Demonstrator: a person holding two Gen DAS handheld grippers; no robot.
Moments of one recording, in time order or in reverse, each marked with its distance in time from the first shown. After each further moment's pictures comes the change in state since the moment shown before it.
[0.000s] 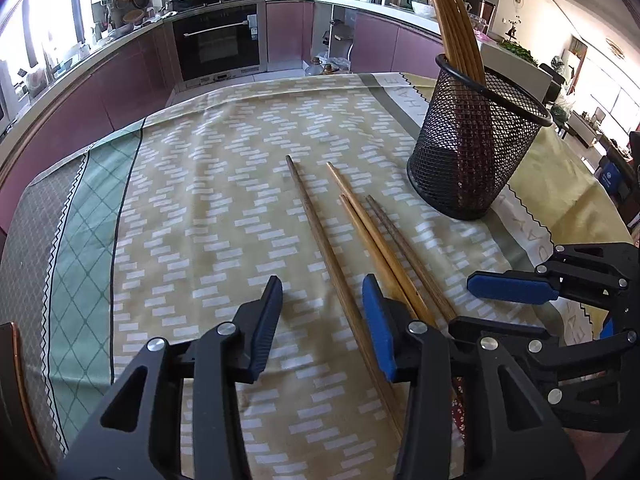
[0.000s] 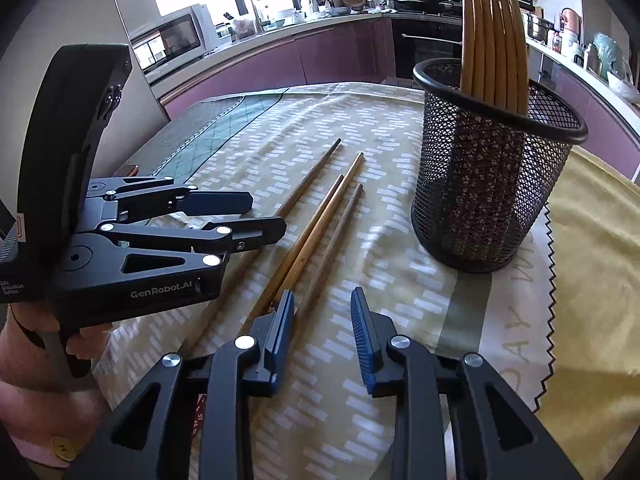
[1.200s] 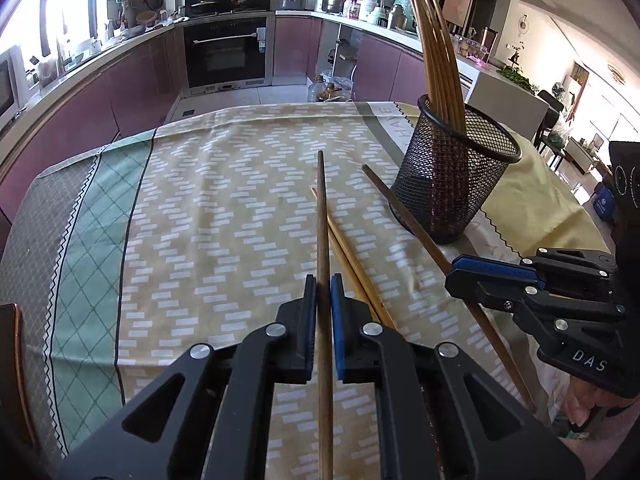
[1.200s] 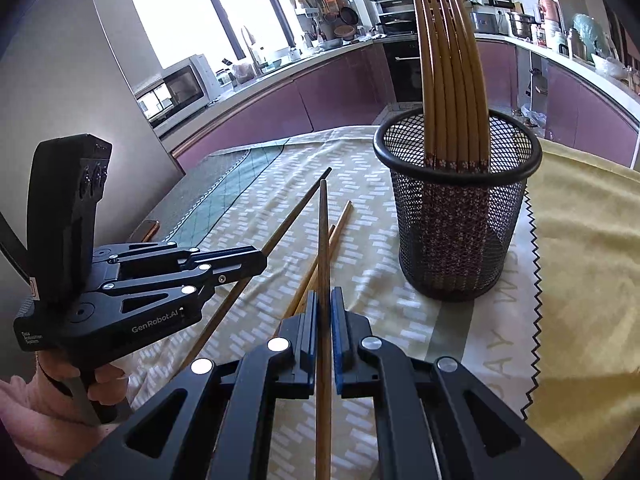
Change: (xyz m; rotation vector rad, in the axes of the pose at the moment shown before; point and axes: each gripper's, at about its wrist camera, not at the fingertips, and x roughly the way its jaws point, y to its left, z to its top) left arm -0.031 -0.006 -0.001 -0.060 -0.074 -0.020; right arm -0.030 -0.022 0.009 0.099 -0.141 0.096
